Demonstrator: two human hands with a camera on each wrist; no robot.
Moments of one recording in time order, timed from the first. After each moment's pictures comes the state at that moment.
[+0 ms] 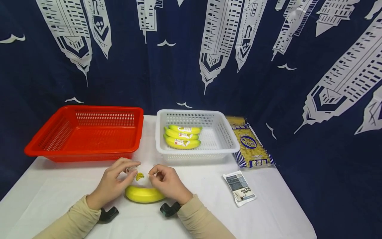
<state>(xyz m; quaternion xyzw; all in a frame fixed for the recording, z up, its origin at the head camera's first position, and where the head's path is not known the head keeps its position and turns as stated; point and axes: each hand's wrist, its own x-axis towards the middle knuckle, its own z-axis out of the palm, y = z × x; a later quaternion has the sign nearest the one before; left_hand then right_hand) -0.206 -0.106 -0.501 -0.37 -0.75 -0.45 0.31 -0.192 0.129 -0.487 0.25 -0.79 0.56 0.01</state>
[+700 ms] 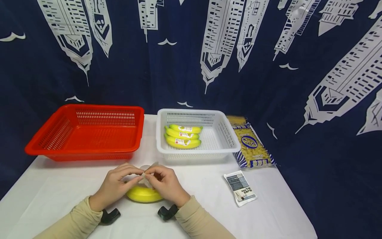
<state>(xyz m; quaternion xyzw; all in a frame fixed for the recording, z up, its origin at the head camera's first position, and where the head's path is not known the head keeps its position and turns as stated) -0.202 -0.099 -0.503 -0.41 -0.74 -0.46 0.28 -0.191 0.118 -0.495 0.34 -0.71 0.61 0.05</state>
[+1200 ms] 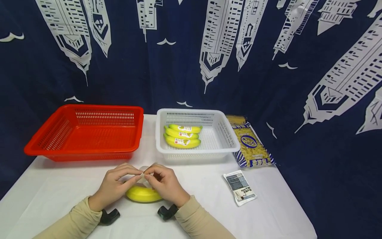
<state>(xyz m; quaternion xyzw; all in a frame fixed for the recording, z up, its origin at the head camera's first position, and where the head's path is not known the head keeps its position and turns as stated) -0.204 -0.099 -0.507 -0.41 -0.70 -0.50 0.29 -0.187 0.116 -0.486 0.37 -0.72 0.59 0.07</state>
